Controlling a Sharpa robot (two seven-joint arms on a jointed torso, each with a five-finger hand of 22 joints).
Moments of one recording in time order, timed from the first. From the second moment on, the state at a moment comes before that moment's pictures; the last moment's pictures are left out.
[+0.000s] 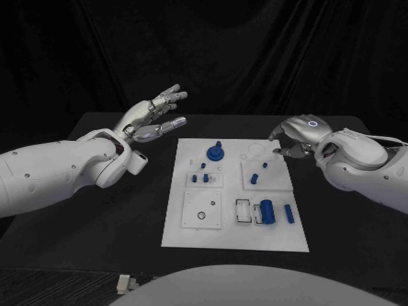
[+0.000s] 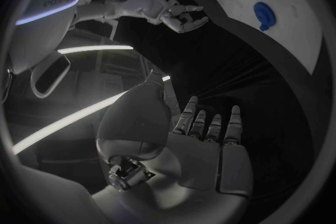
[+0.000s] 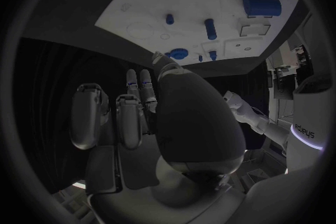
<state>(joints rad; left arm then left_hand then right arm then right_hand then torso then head) 1.24 -0.91 -0.21 1.45 -0.56 -0.35 0.62 1.16 -0.02 -0.09 0.30 0.10 0.38 -0.03 0.04 0.04 0.03 -0.04 0.10 0.02 0.00 0.07 0.00 0.00 0.11 0.05 0.21 0.04 0.42 1.24 -0.86 -0.21 1.45 -1.77 -0.42 -0.16 1.52 -0.20 0.20 0.28 0.19 0.96 0.08 0.13 0.16 0.90 0.08 0.18 0.22 1.47 -0.02 1.50 1.31 0.04 1.46 0.08 1.32 1.31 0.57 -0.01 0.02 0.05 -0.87</state>
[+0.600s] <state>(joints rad) 1.19 -0.92 -0.21 1.50 -0.23 -0.13 0.67 1.18 0.04 -0.14 0.29 0.11 0.08 -0.13 0.02 0.01 0.01 -0.05 0.12 0.02 0.00 0.09 0.00 0.00 0.16 0.04 0.21 0.04 0.30 1.19 -0.80 -0.21 1.39 -1.73 -0.37 -0.11 1.54 -0.17 0.17 0.28 0.31 0.98 0.09 0.12 0.15 0.96 0.08 0.22 0.19 1.47 -0.03 1.50 1.31 0.06 1.46 0.08 1.30 1.31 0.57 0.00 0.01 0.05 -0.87</state>
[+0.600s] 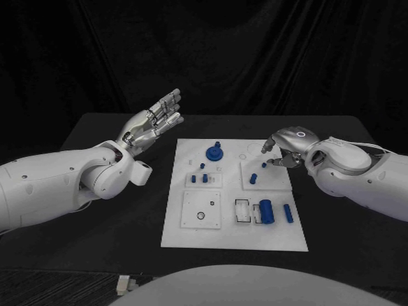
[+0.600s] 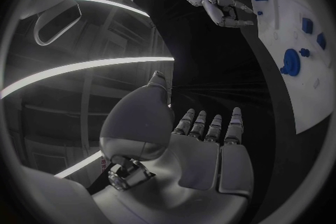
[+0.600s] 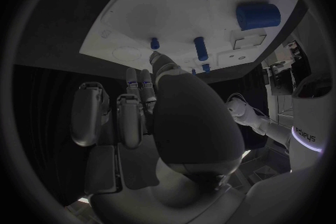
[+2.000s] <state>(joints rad) 1.18 -0.92 -0.21 1.50 -0.16 -0.05 0.68 1.36 0.11 -0.18 0.29 0.32 0.10 -0.11 0.01 0.02 0.01 0.04 0.15 0.02 0.00 0.13 0.00 0.00 0.16 0.06 0.27 0.04 0.27 1.14 -0.76 -0.21 1.33 -1.70 -0.34 -0.09 1.56 -0.18 0.26 0.26 0.51 1.01 0.13 0.12 0.15 1.03 0.08 0.22 0.15 1.47 -0.01 1.50 1.31 0.05 1.46 0.09 1.30 1.31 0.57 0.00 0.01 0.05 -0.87</state>
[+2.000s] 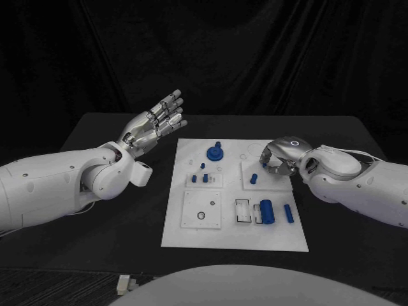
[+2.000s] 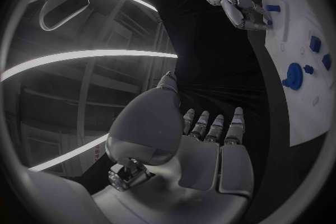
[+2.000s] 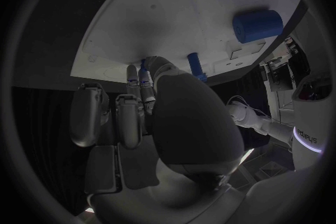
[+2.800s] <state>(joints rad) 1.18 -0.91 -0.21 1.48 -0.16 -0.03 0.68 1.44 0.13 -0.19 0.28 0.37 0.11 -0.09 0.01 0.02 0.01 0.06 0.18 0.03 0.02 0.16 0.01 0.01 0.16 0.11 0.29 0.06 0.31 1.14 -0.76 -0.21 1.33 -1.69 -0.37 -0.06 1.56 -0.18 0.30 0.24 0.50 1.06 0.12 0.15 0.17 1.10 0.07 0.25 0.15 1.47 -0.01 1.50 1.31 0.05 1.46 0.10 1.31 1.31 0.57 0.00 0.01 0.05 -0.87</state>
